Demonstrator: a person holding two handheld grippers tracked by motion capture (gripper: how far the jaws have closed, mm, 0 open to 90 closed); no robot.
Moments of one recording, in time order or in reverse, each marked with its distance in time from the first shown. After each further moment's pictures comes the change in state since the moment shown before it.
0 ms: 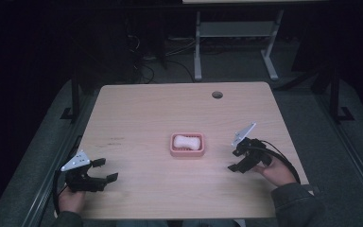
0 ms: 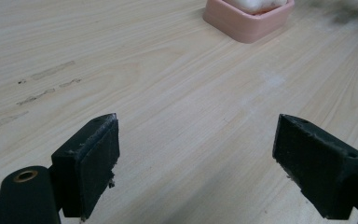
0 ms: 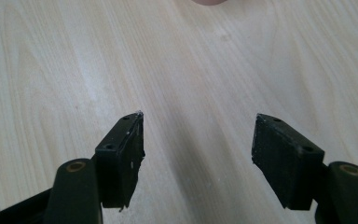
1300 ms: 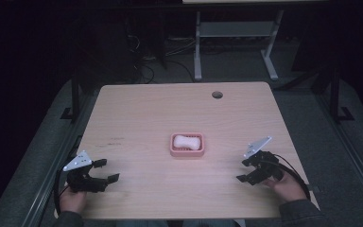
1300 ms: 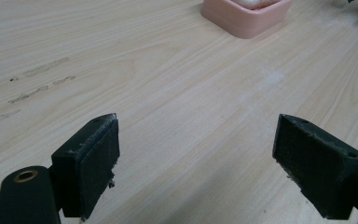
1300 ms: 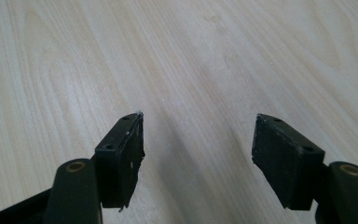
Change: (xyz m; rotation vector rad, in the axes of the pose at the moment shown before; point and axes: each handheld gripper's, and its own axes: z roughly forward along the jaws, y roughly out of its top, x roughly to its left) left arm -0.001 -0.001 0.003 0.015 -0.006 0.003; right arm 0.019 -0.046 -0.004 -0.056 -0.027 0.071
